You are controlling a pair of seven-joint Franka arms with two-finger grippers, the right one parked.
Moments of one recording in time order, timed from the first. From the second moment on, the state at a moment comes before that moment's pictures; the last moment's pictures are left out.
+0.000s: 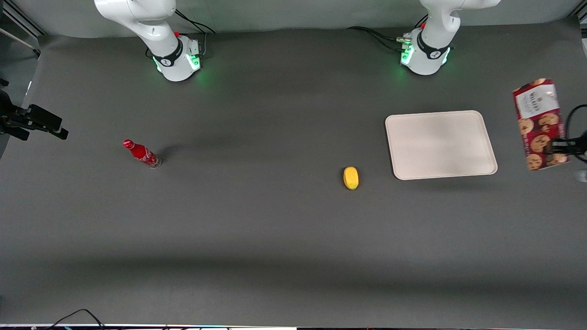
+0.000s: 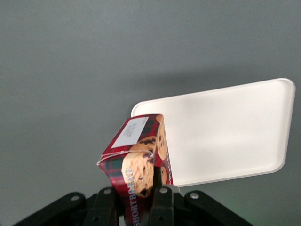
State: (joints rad) arm -0.06 0.21 0.35 -1.74 0.00 1.70 0.40
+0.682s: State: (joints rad) arm -0.06 0.15 0.35 -2.31 0.00 2.32 0.40
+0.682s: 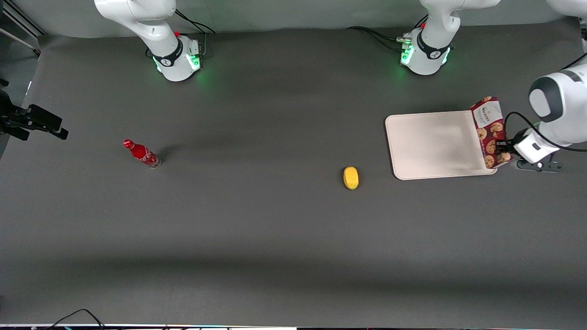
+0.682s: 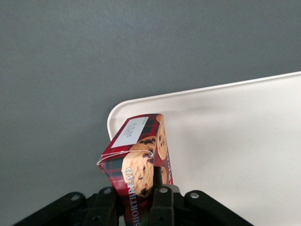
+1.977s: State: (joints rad) arm -0.06 0.05 0.21 -1.65 0.00 1.47 0.24
